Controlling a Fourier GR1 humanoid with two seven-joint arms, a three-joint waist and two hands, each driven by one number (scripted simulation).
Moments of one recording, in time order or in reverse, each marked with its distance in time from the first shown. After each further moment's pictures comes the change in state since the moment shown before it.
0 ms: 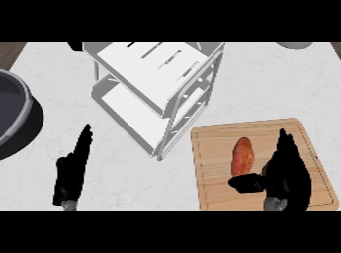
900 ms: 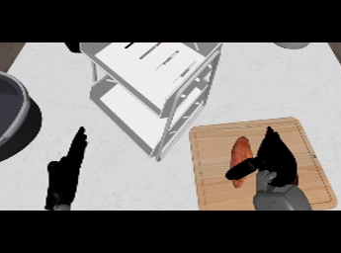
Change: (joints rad) left arm 0.037 0.017 0.021 -0.036 0.006 -0.022 0.009; right arm -0.133 0.037 -0.129 0.228 -0.129 0.127 0.002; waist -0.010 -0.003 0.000
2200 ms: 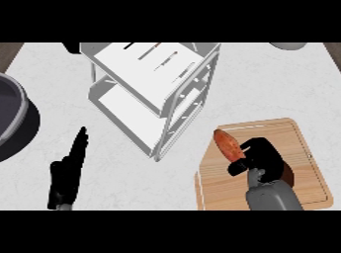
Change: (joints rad) left arm -0.002 -0.025 0.016 0.010 -0.023 -0.011 -0.008; right arm -0.030 -0.020 0.033 0.168 -0.069 -0.066 -0.032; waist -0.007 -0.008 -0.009
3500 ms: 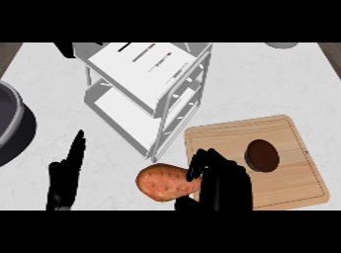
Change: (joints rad) left arm 0.020 -0.014 0.024 0.001 -0.013 -0.002 0.020; right arm -0.027 0.011 0.575 -0.461 0.400 -0.138 0.020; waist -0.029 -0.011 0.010
